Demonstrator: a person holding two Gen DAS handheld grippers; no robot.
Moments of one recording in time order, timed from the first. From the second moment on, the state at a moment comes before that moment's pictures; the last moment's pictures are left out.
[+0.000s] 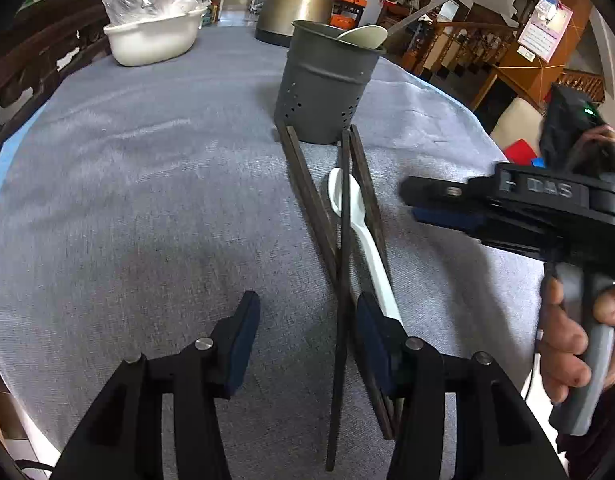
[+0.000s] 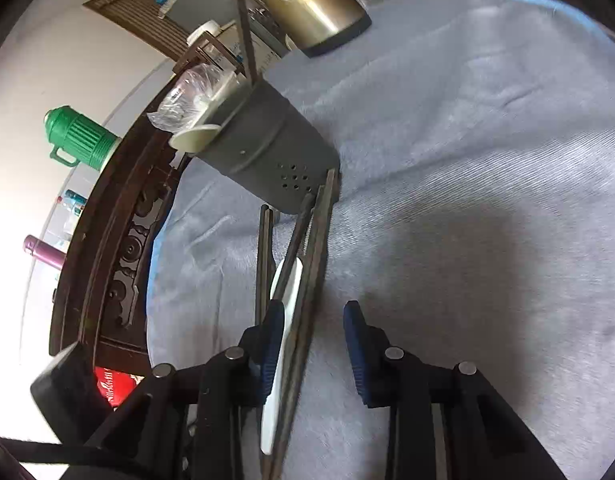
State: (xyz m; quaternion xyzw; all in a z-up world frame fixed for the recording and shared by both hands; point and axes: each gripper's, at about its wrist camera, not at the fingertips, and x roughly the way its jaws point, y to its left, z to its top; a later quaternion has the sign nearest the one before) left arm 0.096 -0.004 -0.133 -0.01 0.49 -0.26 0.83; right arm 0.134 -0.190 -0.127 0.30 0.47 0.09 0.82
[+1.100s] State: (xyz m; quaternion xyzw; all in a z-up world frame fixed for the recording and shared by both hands) left arm 0.157 -0.010 -0.130 0.03 0.52 -0.27 0.81; right arm 0.186 -0.214 -0.130 0.27 0.53 -0.04 0.80
